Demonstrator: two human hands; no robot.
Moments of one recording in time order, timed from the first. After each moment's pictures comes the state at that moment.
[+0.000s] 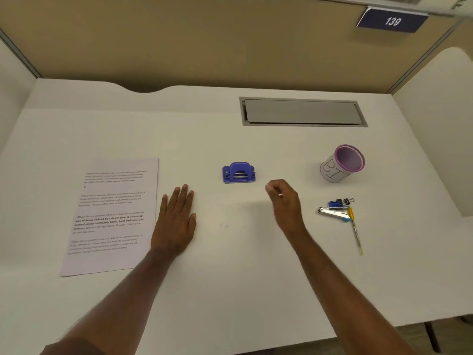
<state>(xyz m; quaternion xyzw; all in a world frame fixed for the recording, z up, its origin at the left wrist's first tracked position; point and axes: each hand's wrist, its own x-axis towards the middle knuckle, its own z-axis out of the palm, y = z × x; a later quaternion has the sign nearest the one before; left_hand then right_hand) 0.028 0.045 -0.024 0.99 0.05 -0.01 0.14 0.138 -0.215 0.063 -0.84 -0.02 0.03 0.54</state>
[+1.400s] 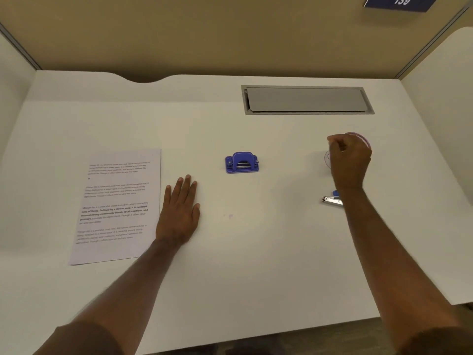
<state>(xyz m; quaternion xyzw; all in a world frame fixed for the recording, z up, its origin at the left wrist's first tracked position) 0.032 0.041 -0.019 0.99 0.04 -0.01 0.15 0.227 -0.301 0.116 -0.91 0.01 -0.21 0.36</state>
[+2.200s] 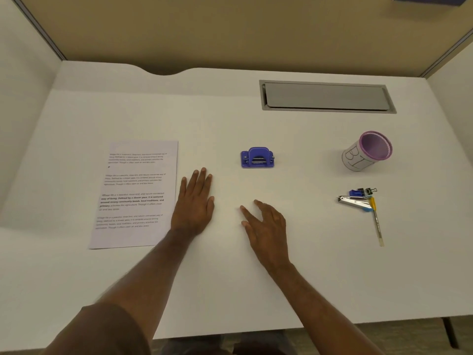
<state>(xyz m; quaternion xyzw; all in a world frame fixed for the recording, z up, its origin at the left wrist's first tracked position) 0.031 0.041 -0.016 0.99 0.05 -0.03 0.14 0.033 -0.191 -0.011 -0.96 -0.21 0.00 0.19</state>
